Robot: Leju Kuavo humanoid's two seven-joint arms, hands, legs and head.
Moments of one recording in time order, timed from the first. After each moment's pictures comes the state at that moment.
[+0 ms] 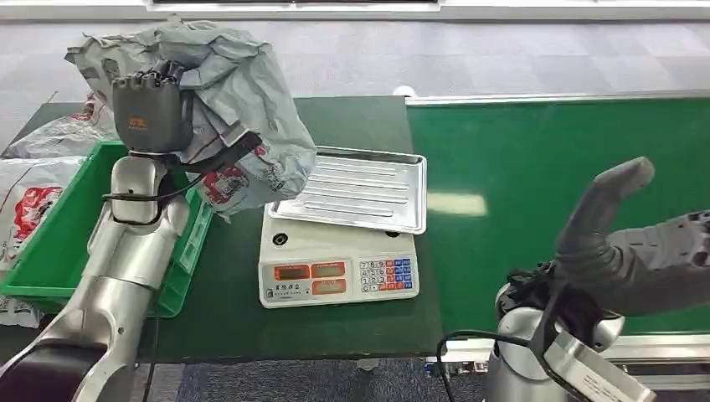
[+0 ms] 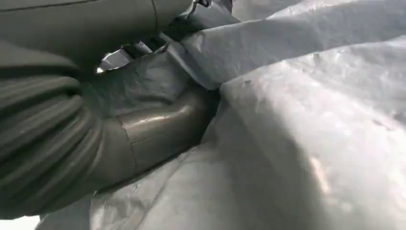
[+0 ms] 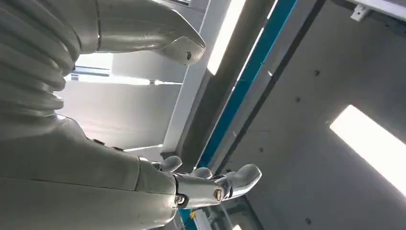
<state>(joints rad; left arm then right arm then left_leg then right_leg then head) -0.79 0.00 -0.11 -0.88 -1.49 0.70 0.04 -0.22 0.34 0.07 -1.98 0.64 -0.70 -0.70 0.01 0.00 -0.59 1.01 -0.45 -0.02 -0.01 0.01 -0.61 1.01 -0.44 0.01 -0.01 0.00</state>
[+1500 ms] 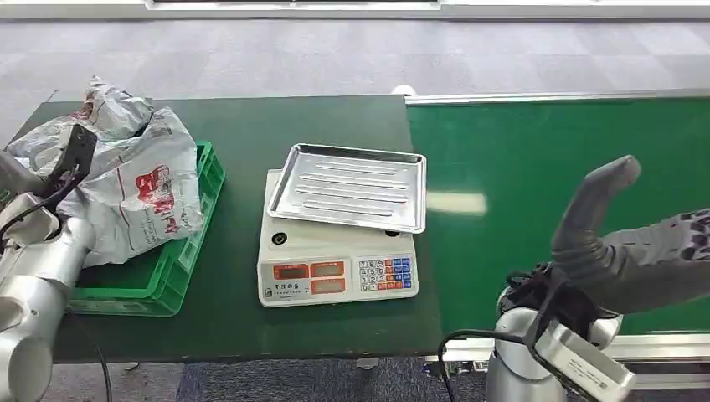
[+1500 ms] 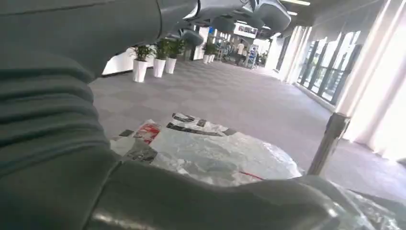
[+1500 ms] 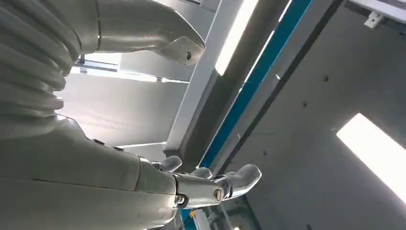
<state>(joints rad) -0.90 0.28 0.12 -0.33 -1.30 0.68 0.51 -0.21 0.33 0.07 -1.97 0.69 -0.70 -0.67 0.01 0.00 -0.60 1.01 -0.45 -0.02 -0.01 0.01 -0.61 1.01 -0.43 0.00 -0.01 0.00</state>
